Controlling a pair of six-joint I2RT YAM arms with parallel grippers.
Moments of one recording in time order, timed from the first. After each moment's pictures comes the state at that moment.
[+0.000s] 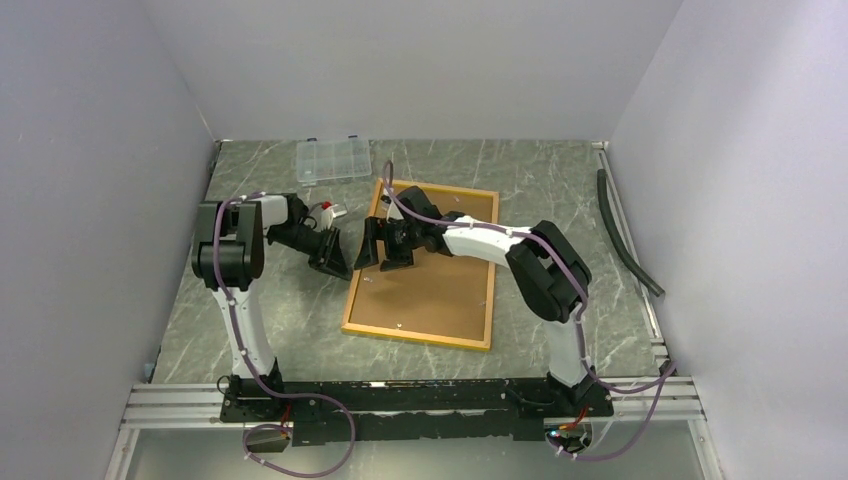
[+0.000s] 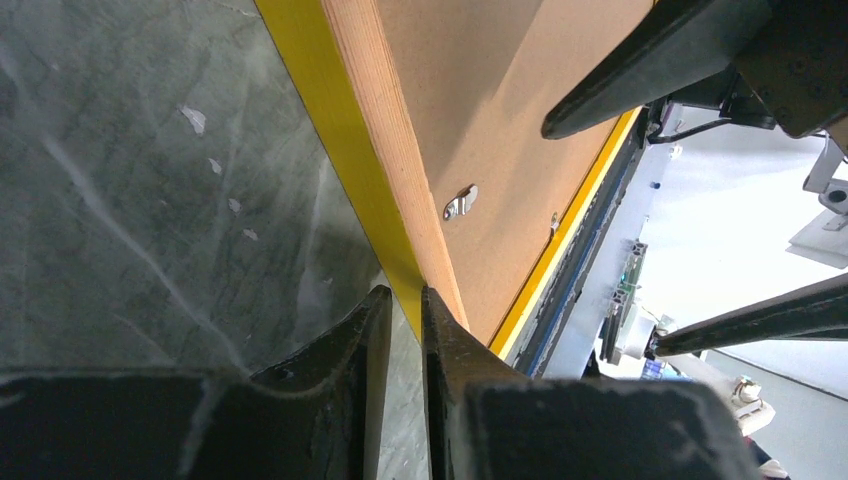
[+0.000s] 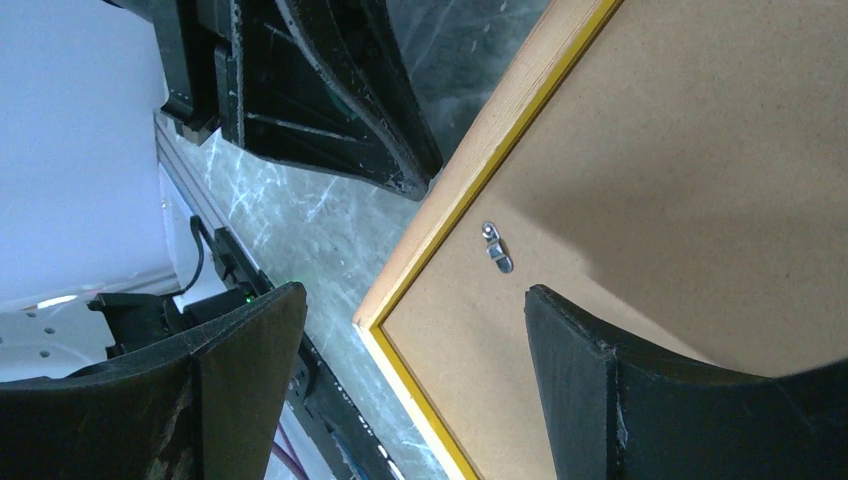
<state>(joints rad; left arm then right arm) -0.01 2.10 1.28 -0.91 0.97 0.45 0.76 2.01 1.36 -0.12 -0.50 0.70</state>
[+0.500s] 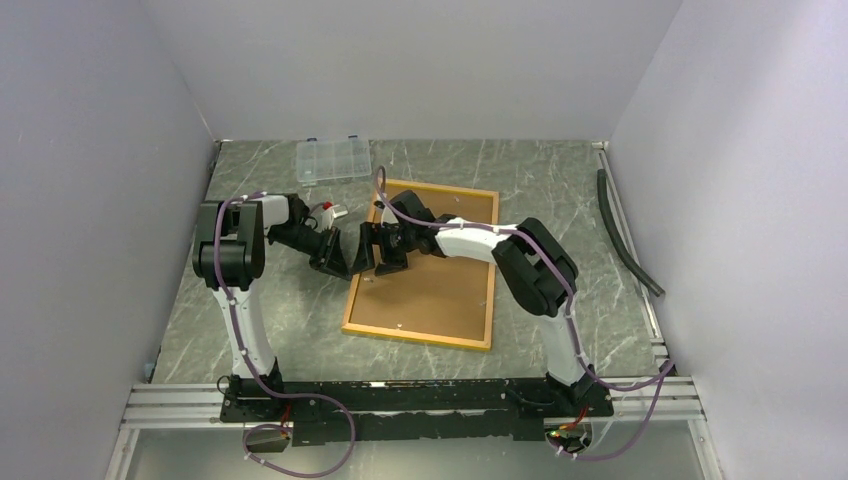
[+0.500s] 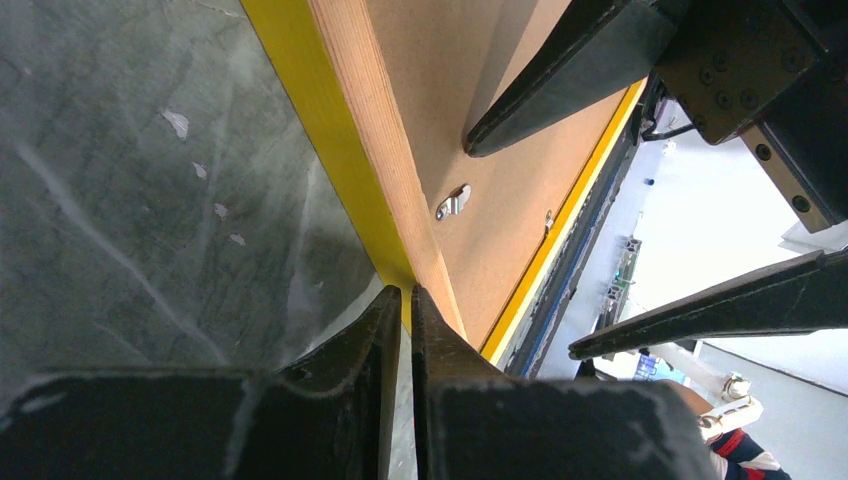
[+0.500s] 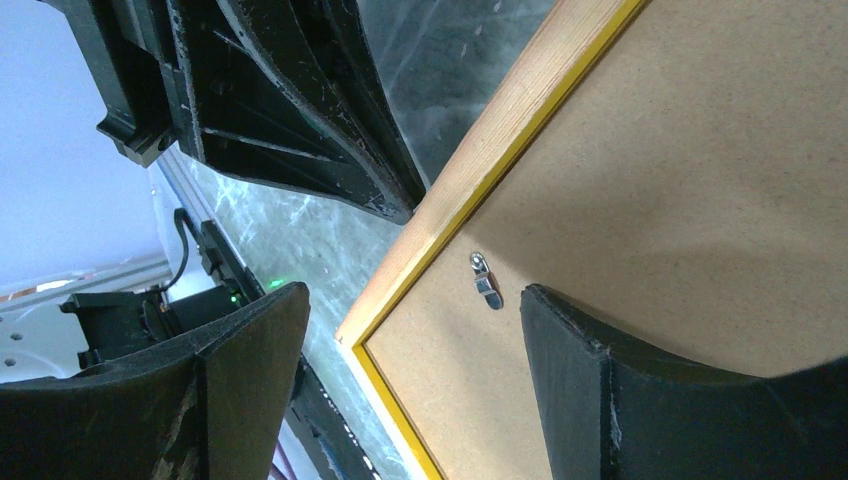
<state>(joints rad) -0.02 2.10 1.28 -0.92 0.98 0.45 0.77 2.11 1.41 -0.08 -0.55 0.68</state>
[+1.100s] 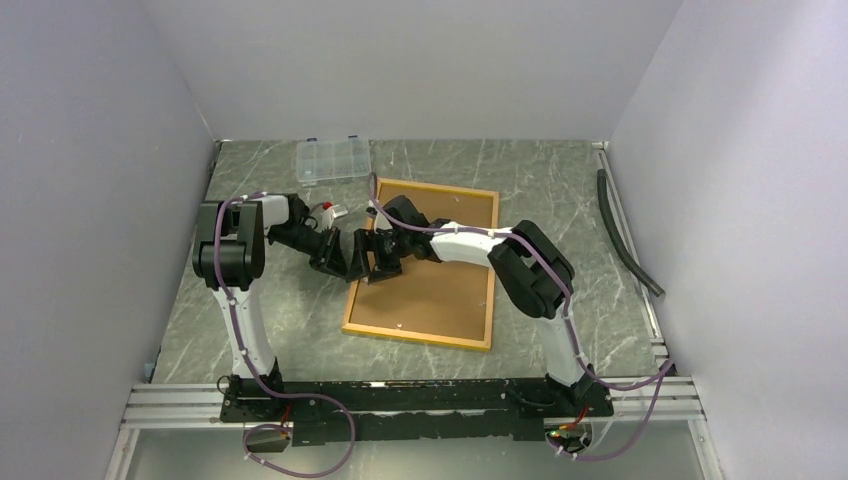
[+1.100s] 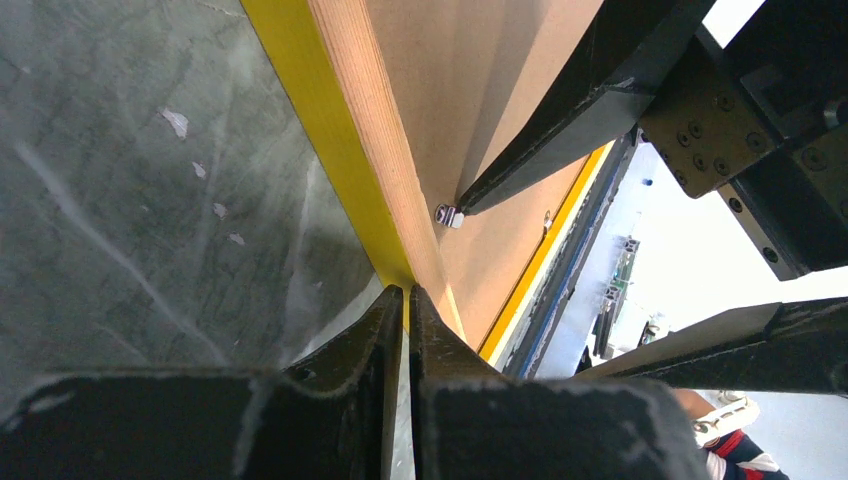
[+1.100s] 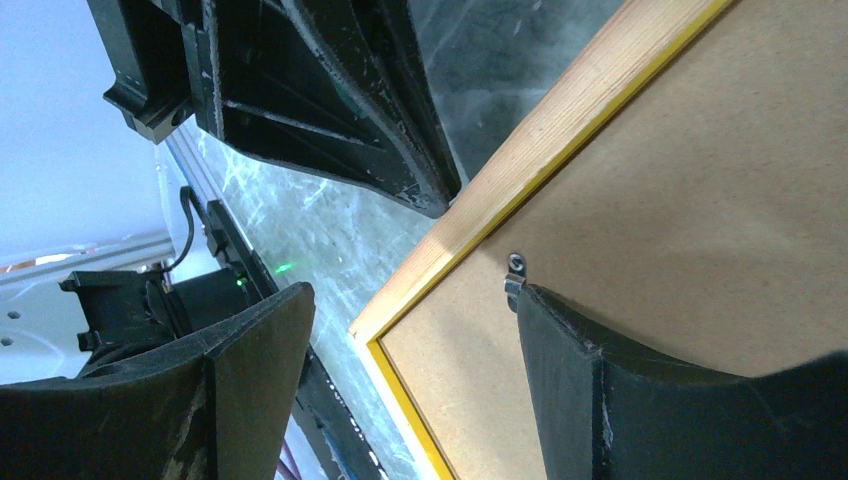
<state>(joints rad) -0.02 2.10 1.28 -0.92 0.98 0.45 0.80 2.11 1.41 -0.07 -0.58 0.68</state>
